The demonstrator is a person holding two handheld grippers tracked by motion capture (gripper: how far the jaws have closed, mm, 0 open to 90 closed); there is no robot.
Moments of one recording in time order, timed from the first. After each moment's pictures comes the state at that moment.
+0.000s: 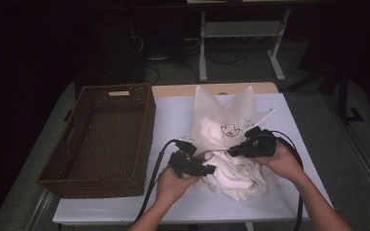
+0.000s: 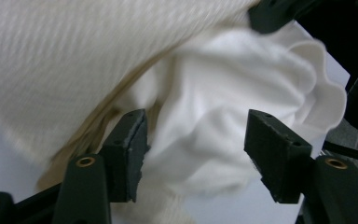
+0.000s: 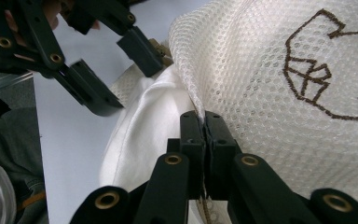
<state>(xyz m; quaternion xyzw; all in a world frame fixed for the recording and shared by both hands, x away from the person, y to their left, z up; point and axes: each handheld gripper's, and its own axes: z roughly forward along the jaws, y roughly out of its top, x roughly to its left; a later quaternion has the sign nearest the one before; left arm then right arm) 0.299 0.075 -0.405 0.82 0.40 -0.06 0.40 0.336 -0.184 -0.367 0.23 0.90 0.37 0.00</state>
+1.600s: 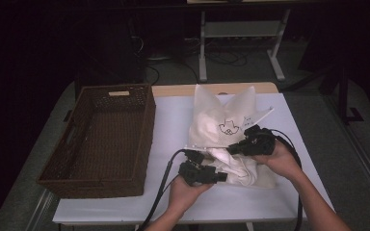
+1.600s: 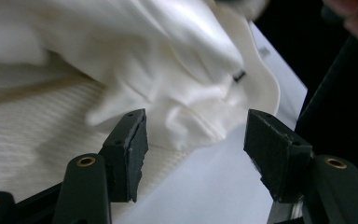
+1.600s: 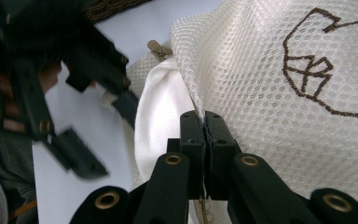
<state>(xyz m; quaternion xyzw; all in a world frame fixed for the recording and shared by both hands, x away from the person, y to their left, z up) 0.289 0.037 -0.439 0.80 0.40 -0.11 0.44 0.342 -0.183 -0.369 0.24 0.89 0.38 0.01</state>
